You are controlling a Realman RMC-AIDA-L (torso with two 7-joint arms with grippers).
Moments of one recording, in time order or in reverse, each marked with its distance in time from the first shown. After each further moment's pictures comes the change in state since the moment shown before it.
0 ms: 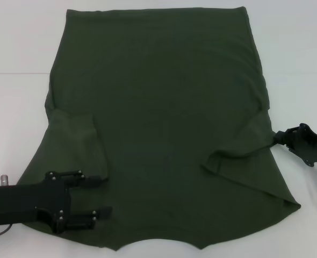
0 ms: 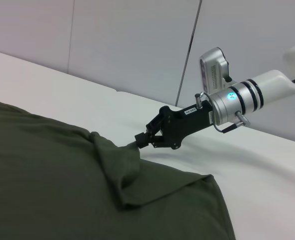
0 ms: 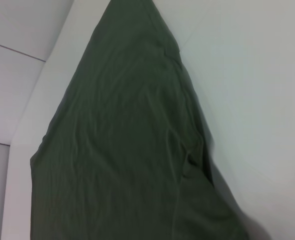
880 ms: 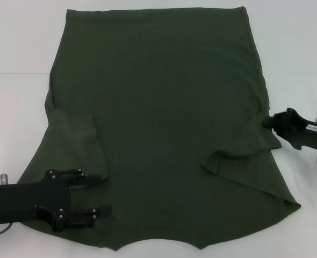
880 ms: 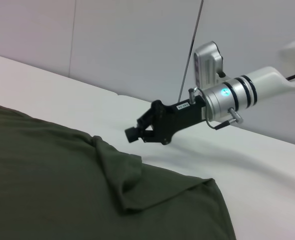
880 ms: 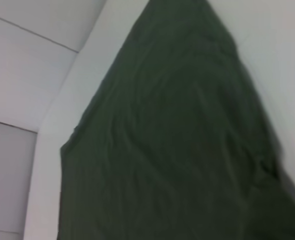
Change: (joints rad) left arm 0.002 0.000 0.000 0.000 -0.011 0.000 0.000; right arm 0.059 0.008 0.009 0.000 0.009 -0.006 -0.042
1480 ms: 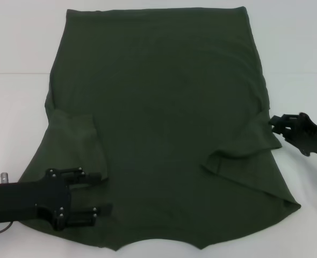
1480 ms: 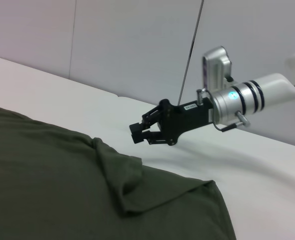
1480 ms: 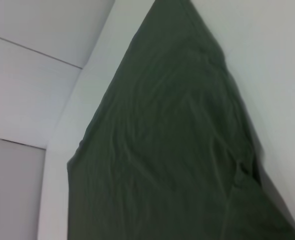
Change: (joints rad) left arm -0.002 0.000 0.000 0.000 -0.004 0.000 0.000; right arm -0.060 0.013 0.062 -0.013 0.038 -0.058 -0.044
